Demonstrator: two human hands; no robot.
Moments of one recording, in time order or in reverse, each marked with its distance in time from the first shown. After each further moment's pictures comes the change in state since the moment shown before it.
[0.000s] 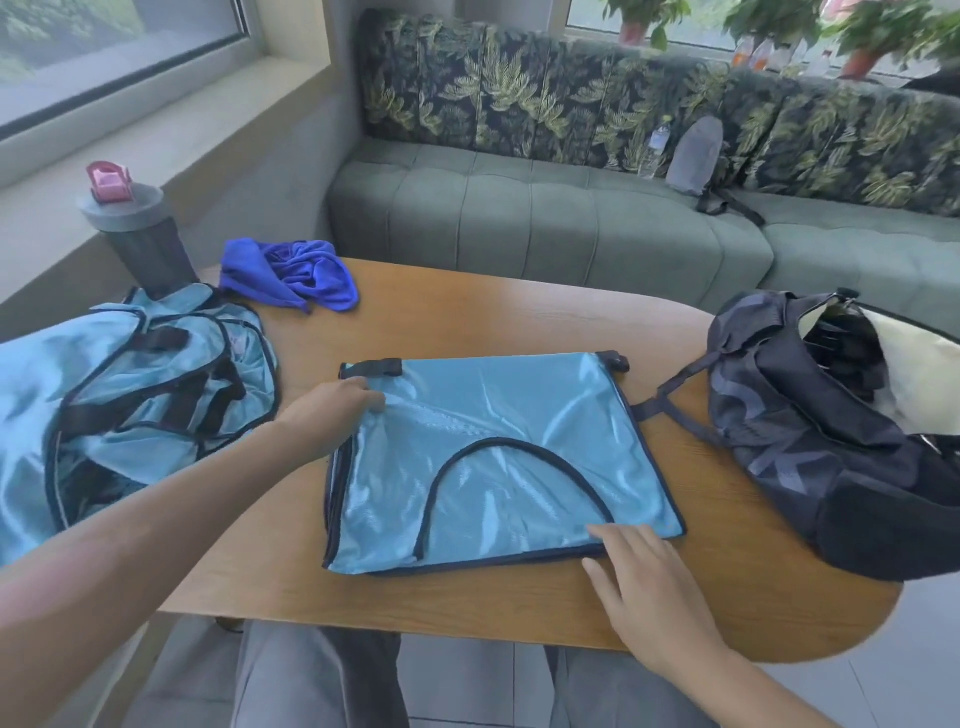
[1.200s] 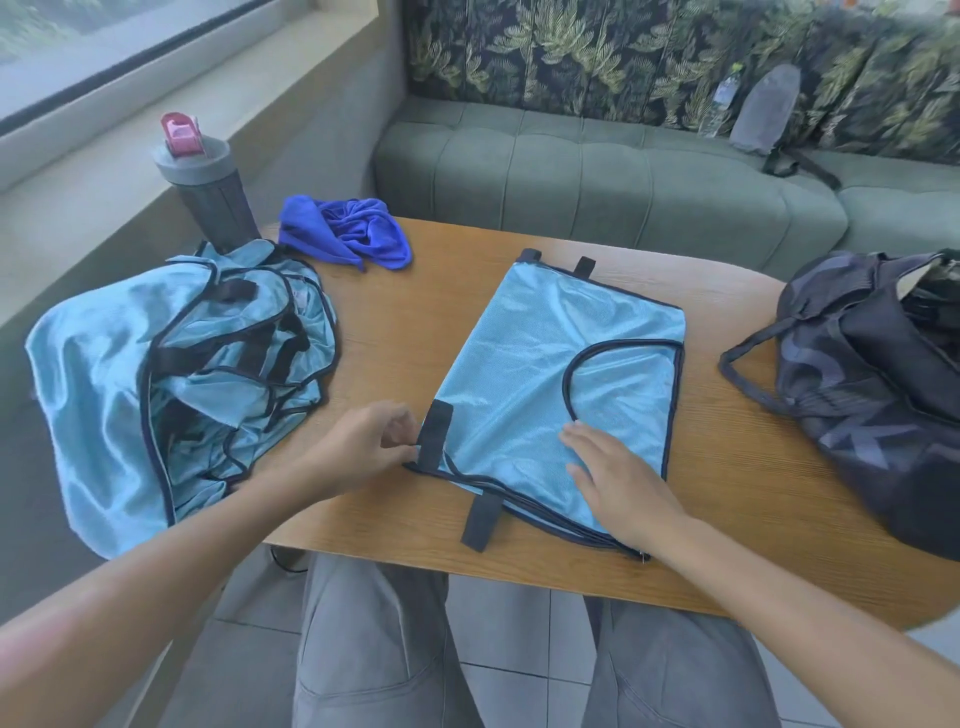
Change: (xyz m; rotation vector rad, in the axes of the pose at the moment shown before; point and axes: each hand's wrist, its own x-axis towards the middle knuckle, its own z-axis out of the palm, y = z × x) left_hand -0.110 0.037 0.009 -0.562 0.085 -0.121; right_hand 0.086 -0.043 0.018 0.169 -0.222 -0.107
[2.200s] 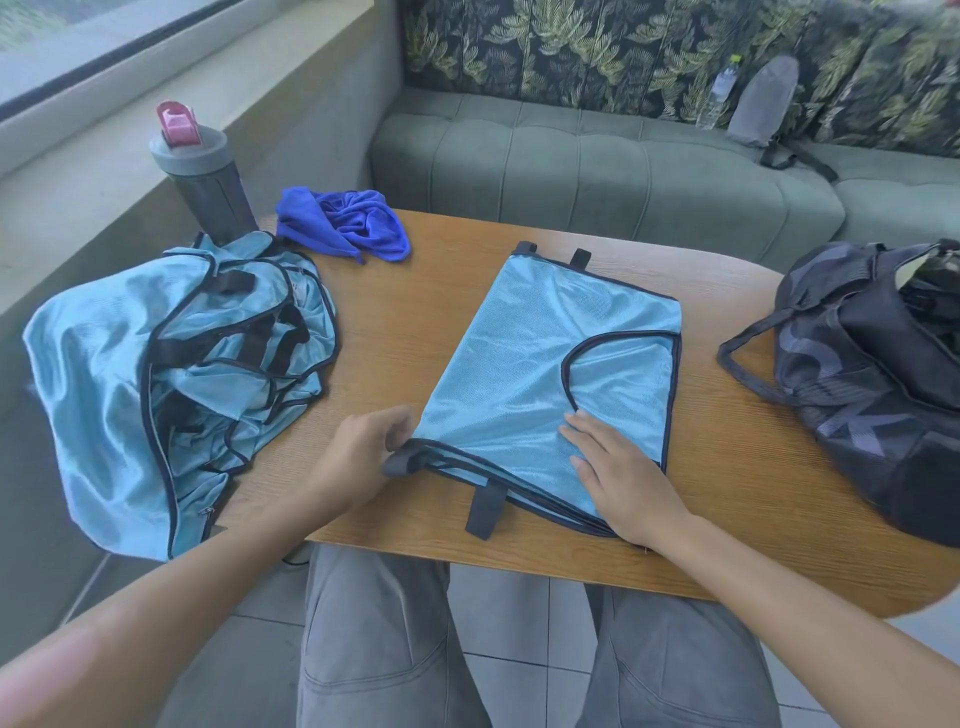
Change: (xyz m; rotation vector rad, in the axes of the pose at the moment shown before) left_hand -0.013 -0.011 0.024 -0.149 0.144 0.077; right_hand -0.002 0.018 0.019 -0.046 0.116 -0.125
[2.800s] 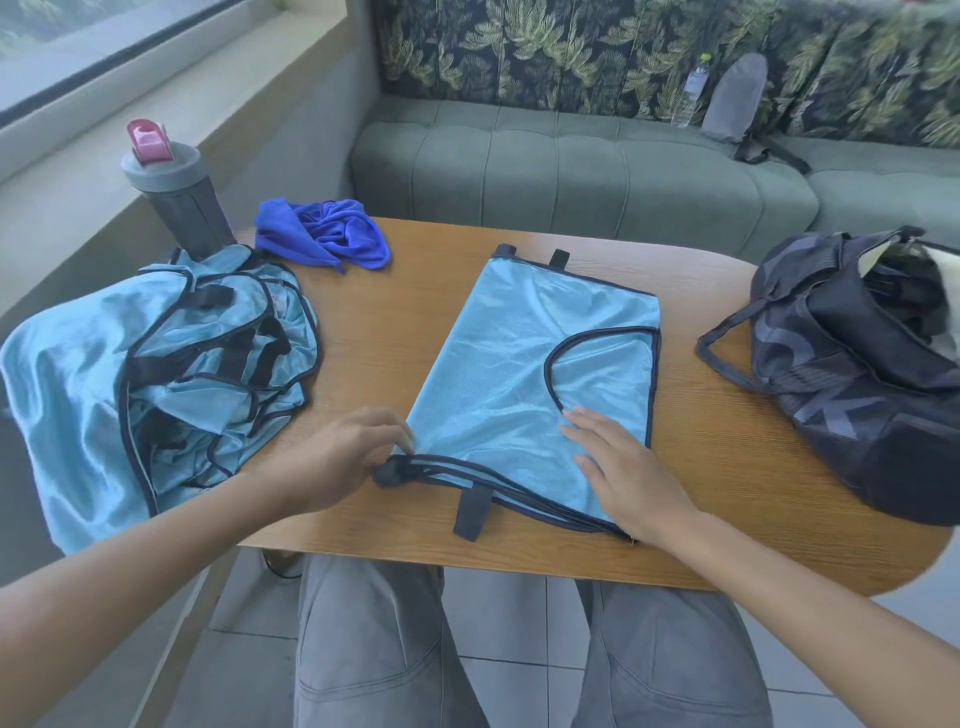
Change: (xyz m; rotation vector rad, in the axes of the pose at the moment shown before) left_hand 0.007 0.002 -0.030 0.294 -0.301 0.271; right_hand -0.016 -0.001 -0.021 0.092 0.091 -0.006
